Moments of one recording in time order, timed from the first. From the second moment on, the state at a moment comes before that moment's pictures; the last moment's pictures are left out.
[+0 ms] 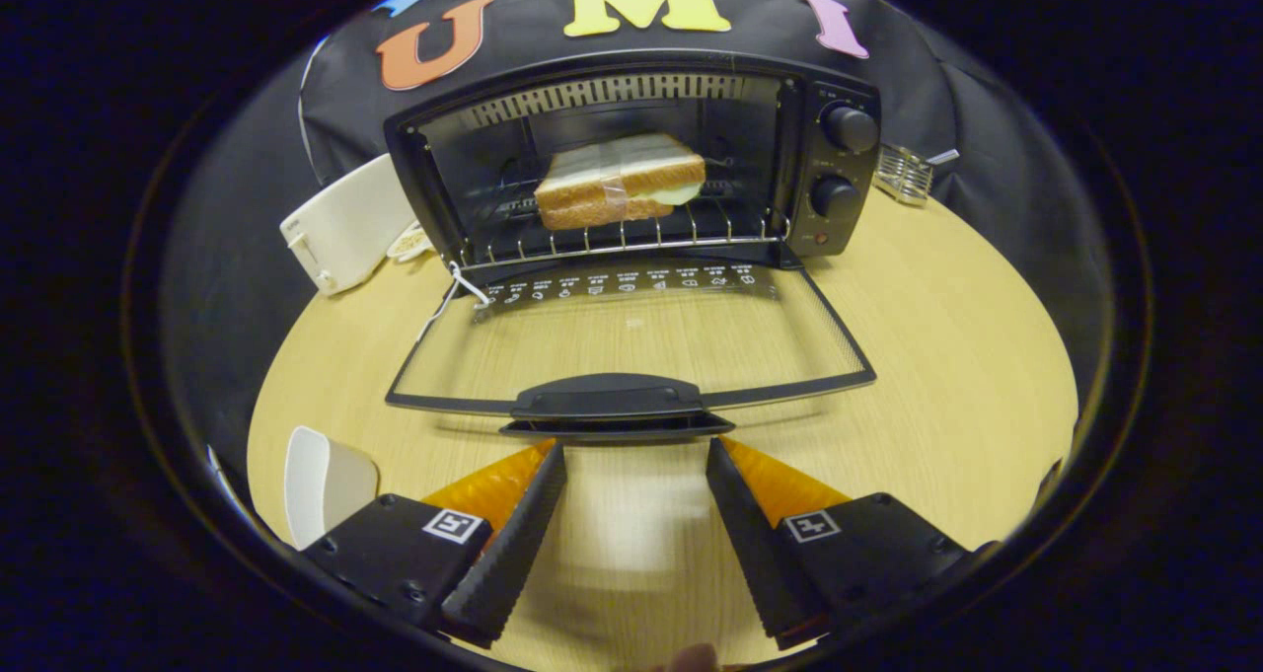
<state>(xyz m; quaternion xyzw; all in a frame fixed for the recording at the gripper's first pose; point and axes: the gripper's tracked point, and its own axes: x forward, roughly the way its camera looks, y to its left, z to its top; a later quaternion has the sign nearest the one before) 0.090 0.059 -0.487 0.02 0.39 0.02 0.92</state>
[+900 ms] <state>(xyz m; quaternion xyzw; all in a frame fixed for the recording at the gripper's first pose) 0.154 0.073 -0.284 0.00 0.24 0.02 0.97</state>
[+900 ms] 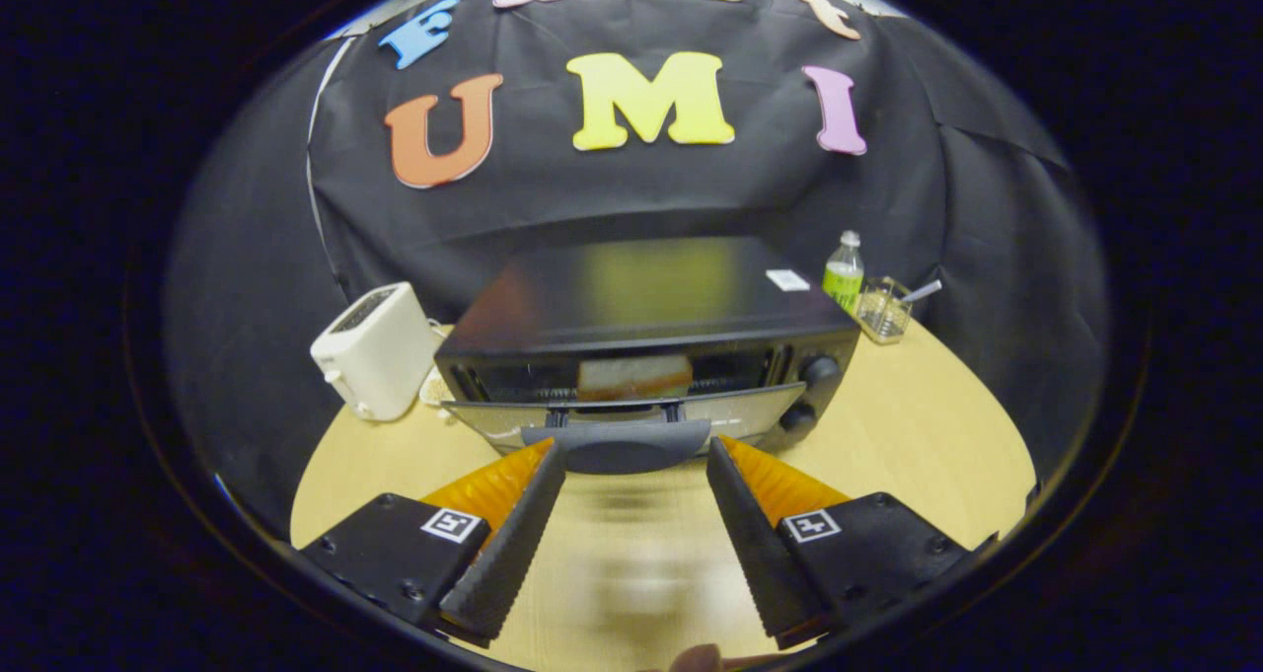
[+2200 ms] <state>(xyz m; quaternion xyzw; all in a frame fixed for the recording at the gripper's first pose) -0.007 0.055 -0.057 0.00 0.04 0.05 1.00</state>
